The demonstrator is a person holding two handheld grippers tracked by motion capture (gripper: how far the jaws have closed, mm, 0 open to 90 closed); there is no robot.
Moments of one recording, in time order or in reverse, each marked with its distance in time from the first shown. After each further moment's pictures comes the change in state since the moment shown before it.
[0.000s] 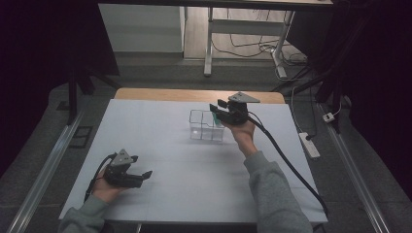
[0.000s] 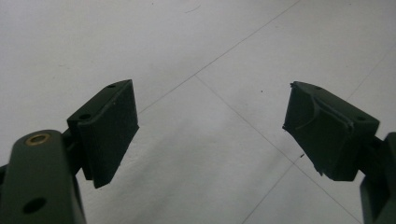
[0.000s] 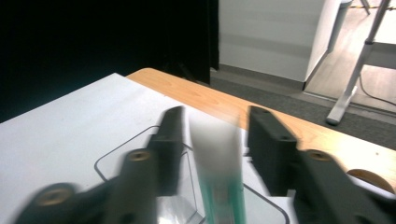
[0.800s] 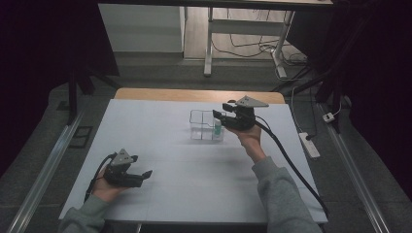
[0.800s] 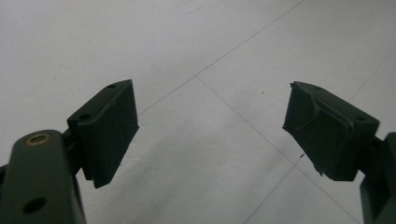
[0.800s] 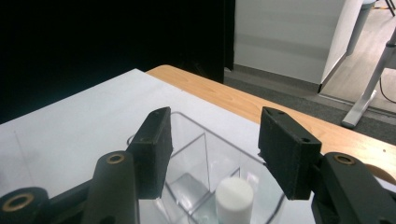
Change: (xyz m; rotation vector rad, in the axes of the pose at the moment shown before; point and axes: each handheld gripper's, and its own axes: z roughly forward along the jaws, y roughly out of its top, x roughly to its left) left arm 0.000 0.001 0.001 0.000 0.004 -0.007; right arm -0.001 -0.004 -0.031 0.003 0.080 -0.016
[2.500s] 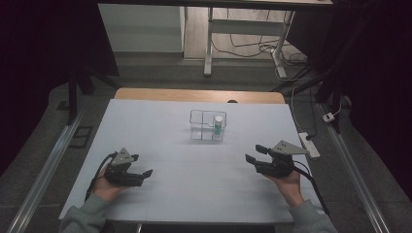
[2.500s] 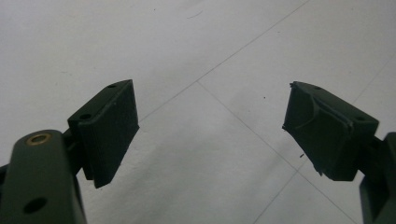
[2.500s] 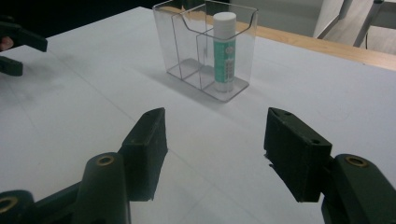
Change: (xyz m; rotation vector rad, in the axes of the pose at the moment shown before) left arm 0.000 0.002 0.001 -0.008 0.001 0.013; right arm 0.010 -0.089 -0.141 0.114 -0.027 -0.006
